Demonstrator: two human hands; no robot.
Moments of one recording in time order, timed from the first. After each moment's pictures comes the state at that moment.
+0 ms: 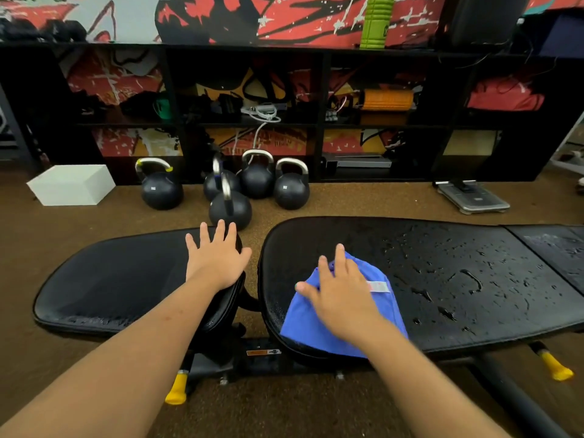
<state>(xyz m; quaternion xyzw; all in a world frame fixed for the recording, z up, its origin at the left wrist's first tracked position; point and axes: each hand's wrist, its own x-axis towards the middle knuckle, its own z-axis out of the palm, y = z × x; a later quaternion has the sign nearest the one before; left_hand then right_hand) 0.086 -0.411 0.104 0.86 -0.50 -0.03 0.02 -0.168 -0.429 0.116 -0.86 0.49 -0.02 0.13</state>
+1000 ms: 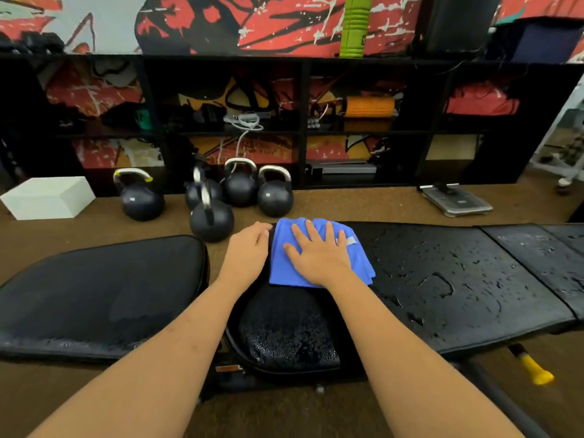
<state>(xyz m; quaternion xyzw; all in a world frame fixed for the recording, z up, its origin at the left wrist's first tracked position) -0.010 -0.475 0.106 0.72 -0.52 -0.09 0.45 -0.157 -0.550 0.096 -0.87 0.49 -0.03 0.09</state>
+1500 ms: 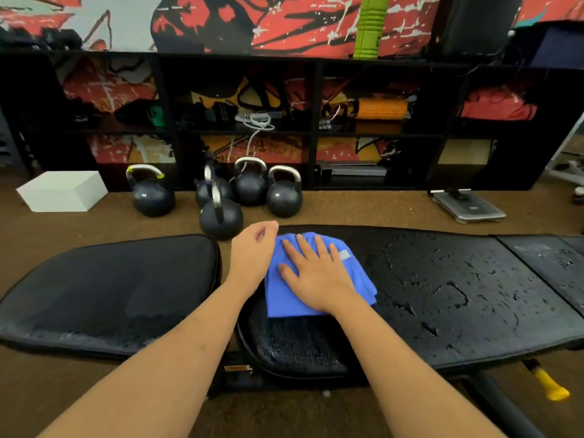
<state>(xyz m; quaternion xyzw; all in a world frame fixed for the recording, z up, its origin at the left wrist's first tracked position) -0.008 -0.467 0.112 0.69 -0.40 -0.16 0.58 -0.148 -0.515 0.091 -0.91 0.41 -0.05 0.07</state>
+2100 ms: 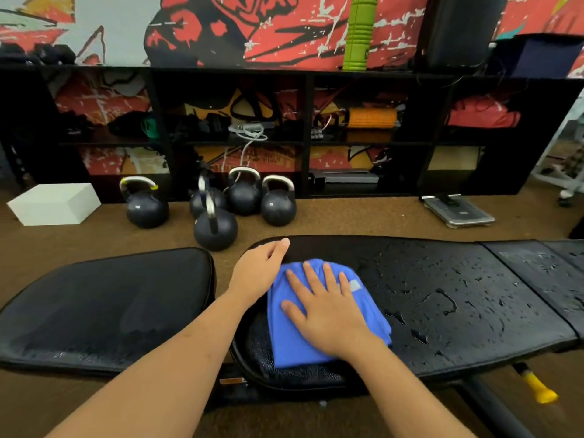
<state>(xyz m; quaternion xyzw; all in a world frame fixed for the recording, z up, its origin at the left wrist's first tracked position) -0.013 -0.475 0.109 0.74 -0.52 -0.17 0.40 -0.190 -0.476 0.092 -0.91 0.41 -0.05 0.04</state>
